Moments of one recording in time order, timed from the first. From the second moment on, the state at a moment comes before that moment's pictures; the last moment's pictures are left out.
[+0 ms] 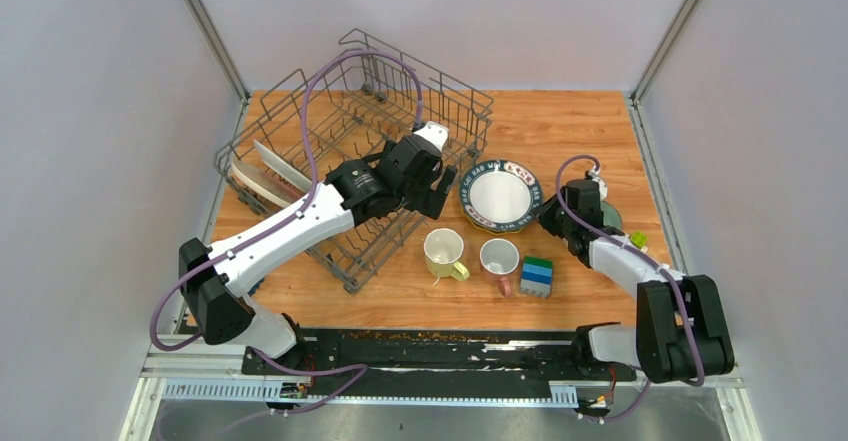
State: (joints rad) left arm -0.92 1.49 1.47 -0.79 -0.39 -0.29; right arm 0.14 1.29 0.52 0.09 -0.02 0.82
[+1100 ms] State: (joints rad) left arm -0.92 1.49 1.47 -0.69 -0.25 -0.31; right arm -0.01 0.87 0.35 0.06 -0.11 0.95
